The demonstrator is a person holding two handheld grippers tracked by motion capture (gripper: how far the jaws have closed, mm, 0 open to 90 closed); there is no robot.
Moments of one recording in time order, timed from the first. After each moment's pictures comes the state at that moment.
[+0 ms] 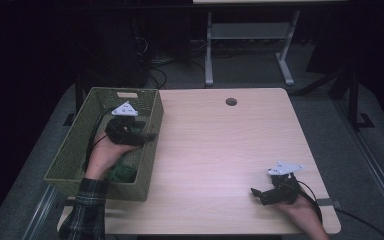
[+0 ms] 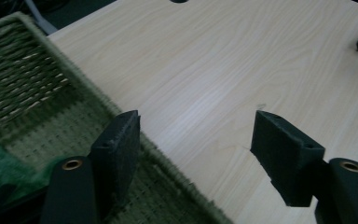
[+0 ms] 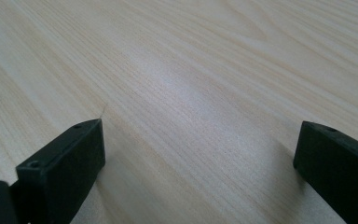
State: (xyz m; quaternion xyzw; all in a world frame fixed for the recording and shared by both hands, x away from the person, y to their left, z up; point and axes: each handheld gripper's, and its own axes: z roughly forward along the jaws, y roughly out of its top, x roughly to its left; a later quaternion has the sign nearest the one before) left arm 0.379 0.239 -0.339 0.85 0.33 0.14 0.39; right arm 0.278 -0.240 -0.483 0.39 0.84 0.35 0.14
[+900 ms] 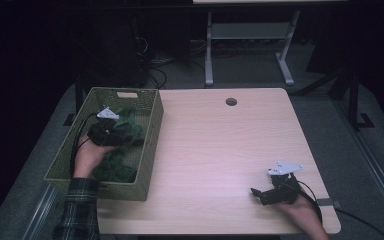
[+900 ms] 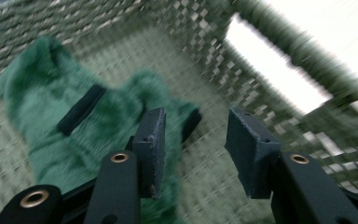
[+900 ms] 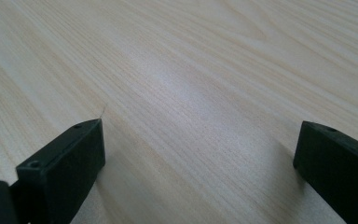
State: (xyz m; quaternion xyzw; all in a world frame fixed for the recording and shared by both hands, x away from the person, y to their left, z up) left arm 0.399 0.299 -0.379 0.85 0.40 0.16 0.30; right arm 0.277 -0.240 -0.483 0.39 0.84 0.35 0.14
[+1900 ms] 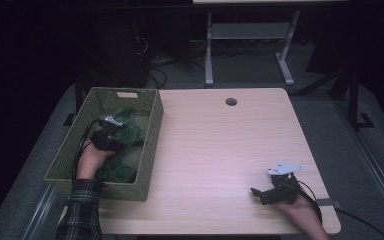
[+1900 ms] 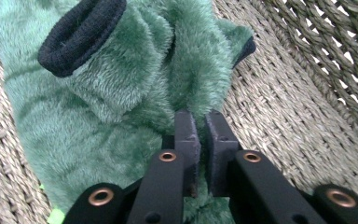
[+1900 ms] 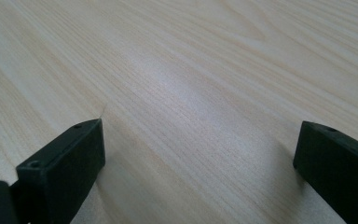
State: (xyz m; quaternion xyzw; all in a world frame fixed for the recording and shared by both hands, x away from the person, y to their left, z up) left arm 0.412 0.308 -0.412 0.86 0.46 0.10 0.22; right arm 0.278 -0.240 -0.483 0.39 0.84 0.35 0.15
